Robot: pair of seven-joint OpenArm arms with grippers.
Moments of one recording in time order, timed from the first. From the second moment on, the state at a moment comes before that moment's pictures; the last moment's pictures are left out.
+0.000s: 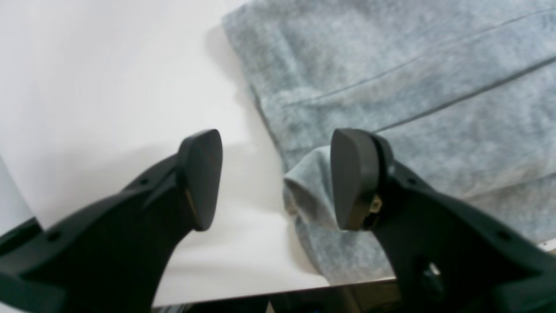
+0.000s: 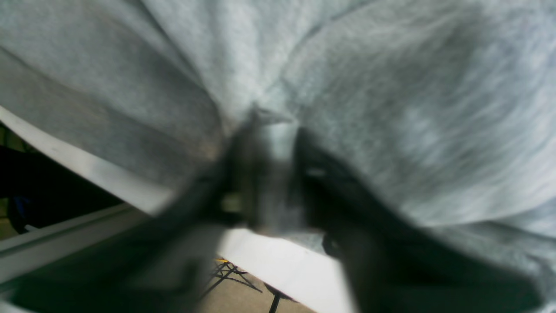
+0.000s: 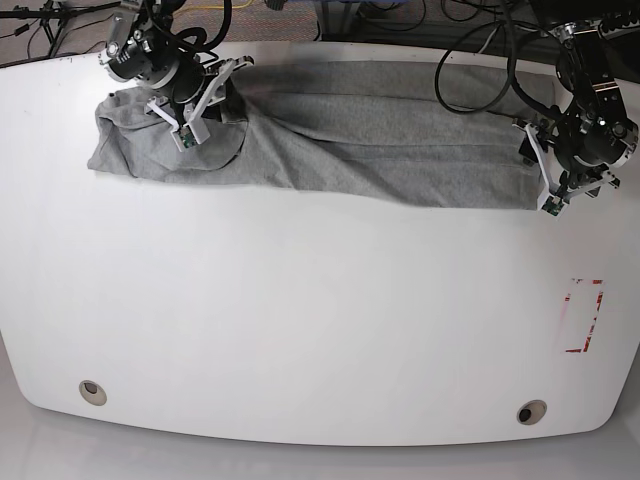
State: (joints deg) left arm 8.1 -16.7 -23.1 108.8 -13.3 -41.9 76.7; right arm -27.6 -0.2 22.0 113.8 27.5 40.4 -63.3
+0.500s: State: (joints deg) left arm 9.3 -14.5 -17.8 108.7 -13.7 -41.8 76.4; right arm -24.5 -0.3 30.5 113.9 31.0 40.4 -62.9
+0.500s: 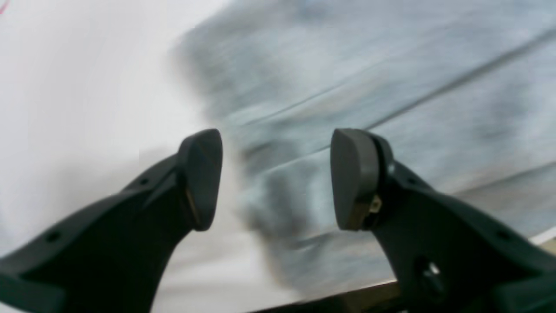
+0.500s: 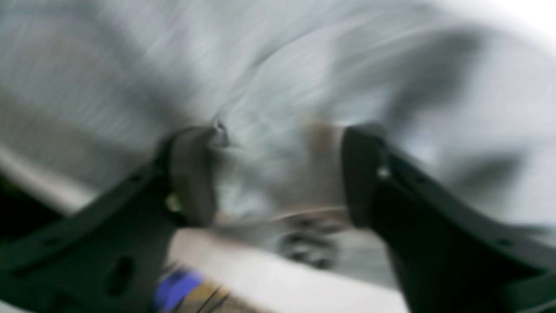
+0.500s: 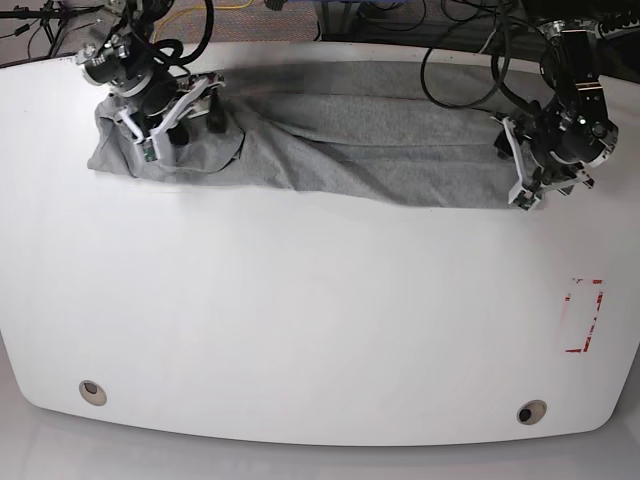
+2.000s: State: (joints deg) left arm 2.5 -13.8 -16.3 87.8 -12.2 -42.3 60.3; right arm -11.3 11.7 29.6 79.0 23.2 42.1 -36.3
